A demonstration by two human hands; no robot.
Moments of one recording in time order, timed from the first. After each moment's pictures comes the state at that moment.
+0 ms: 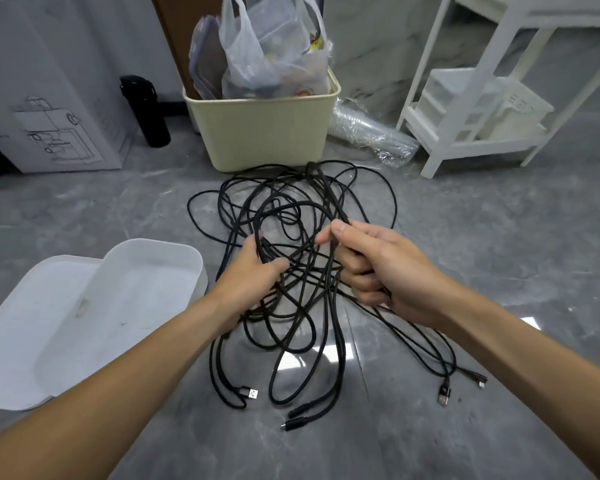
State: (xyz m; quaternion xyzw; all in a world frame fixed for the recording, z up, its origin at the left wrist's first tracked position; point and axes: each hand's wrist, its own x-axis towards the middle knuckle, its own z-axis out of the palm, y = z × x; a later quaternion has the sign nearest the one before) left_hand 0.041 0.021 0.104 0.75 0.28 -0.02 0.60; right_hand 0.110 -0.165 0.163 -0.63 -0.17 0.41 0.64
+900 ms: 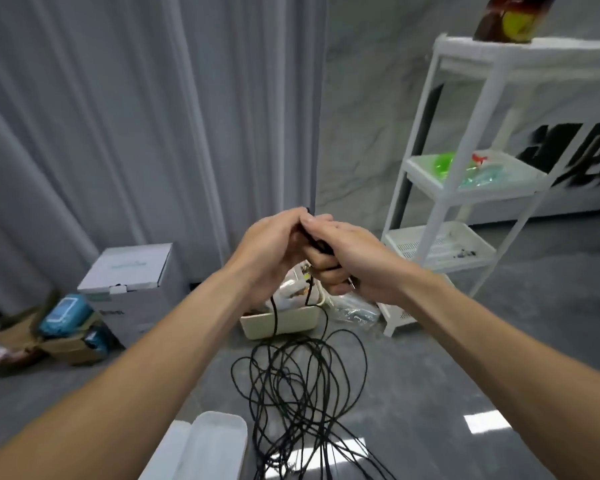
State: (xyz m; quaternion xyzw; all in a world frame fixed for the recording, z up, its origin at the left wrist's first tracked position) left_hand 0.111 0.040 0.724 0.61 0.14 0.05 0.78; right_hand 0.165 -0.086 0.726 -0.65 -0.26 0.38 0.61
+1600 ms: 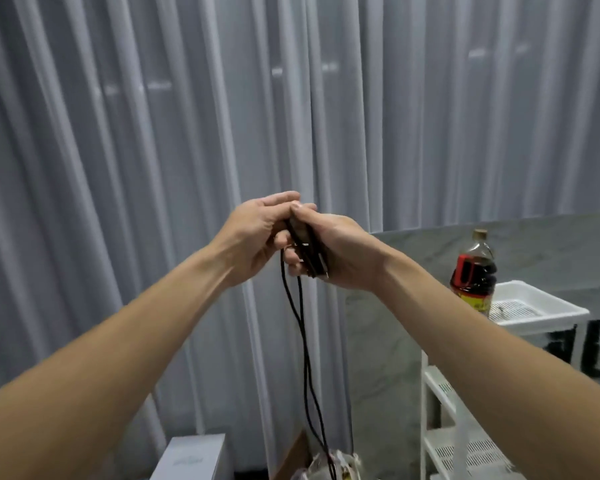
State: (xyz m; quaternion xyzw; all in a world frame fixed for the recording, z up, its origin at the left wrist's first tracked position) left_hand 0.102 0.027 1.246 0.67 0.03 0.25 0.70; right_hand 0.182 -0.083 1.221 -0.46 -0.43 0.34 0.70
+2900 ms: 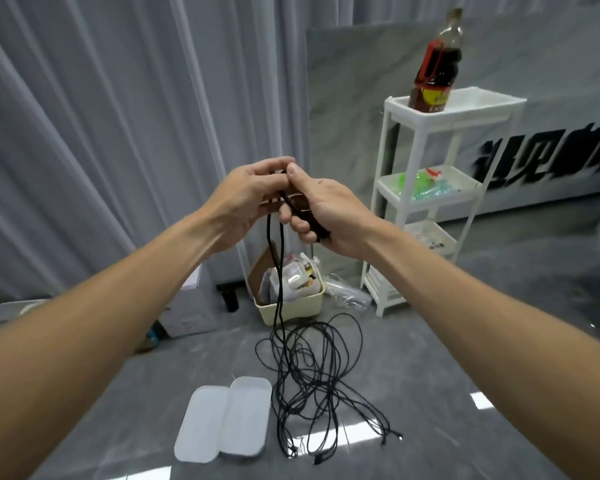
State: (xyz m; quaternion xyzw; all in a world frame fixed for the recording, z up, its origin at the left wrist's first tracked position) left_hand -0.030 0.001 0.961 0.72 0.04 0.09 0.68; right_hand 0.023 -0.134 0.945 -0.58 -0.26 0.30 0.71
